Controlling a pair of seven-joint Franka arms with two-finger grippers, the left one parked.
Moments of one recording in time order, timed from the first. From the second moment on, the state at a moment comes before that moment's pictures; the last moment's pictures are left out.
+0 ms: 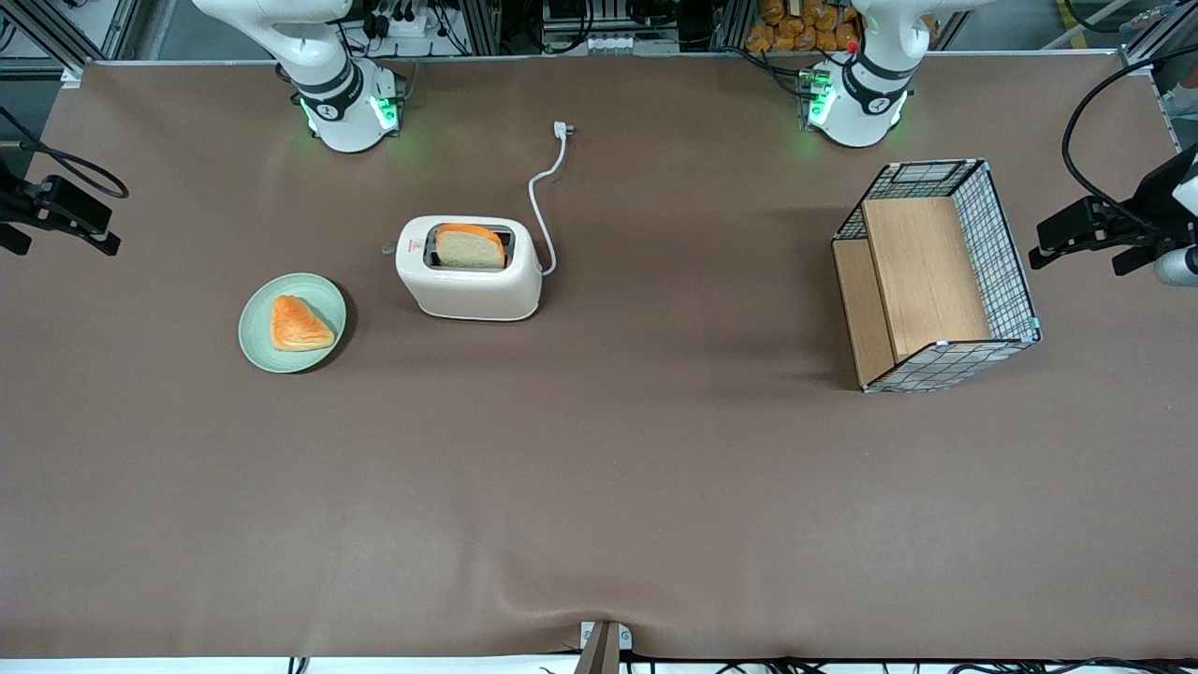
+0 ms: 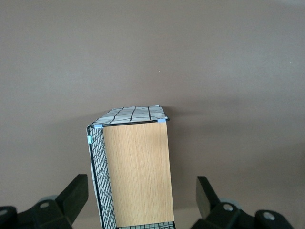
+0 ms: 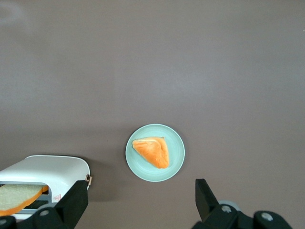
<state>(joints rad) -0.03 -0.03 -0.01 -1.54 -0.02 1.56 -0.03</state>
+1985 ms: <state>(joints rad) -0.05 0.03 -0.02 -1.65 0.08 1.40 -0.08</state>
